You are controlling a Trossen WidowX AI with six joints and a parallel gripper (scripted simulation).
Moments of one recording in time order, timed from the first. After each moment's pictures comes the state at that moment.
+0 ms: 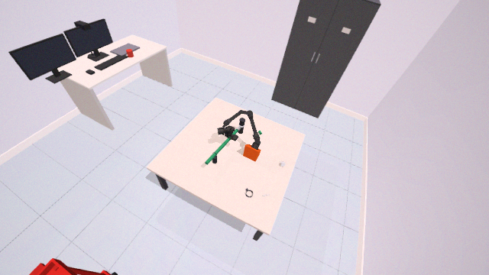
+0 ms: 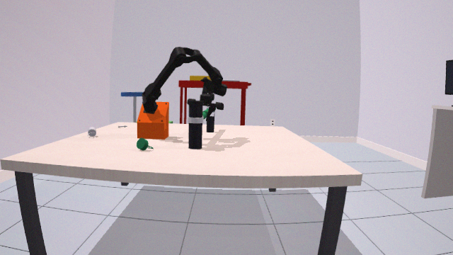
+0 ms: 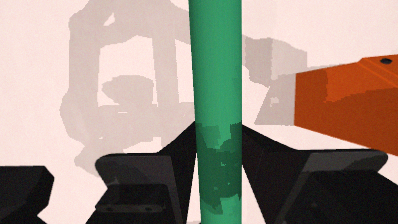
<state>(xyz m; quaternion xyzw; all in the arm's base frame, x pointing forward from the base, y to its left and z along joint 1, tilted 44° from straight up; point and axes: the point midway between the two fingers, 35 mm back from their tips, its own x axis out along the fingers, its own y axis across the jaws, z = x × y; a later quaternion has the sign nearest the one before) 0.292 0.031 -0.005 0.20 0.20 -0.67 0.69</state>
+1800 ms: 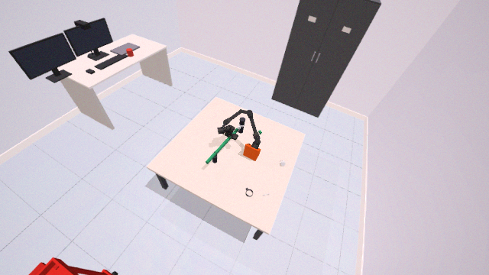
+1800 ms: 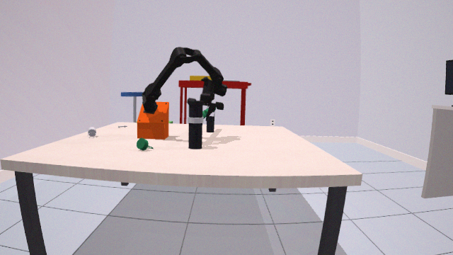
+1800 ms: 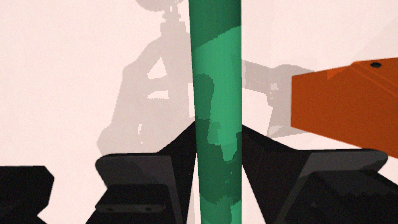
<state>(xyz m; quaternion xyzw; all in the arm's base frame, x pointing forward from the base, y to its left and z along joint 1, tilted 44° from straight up) 0.291 0.031 -0.001 0.19 0.19 -0.67 0.69</state>
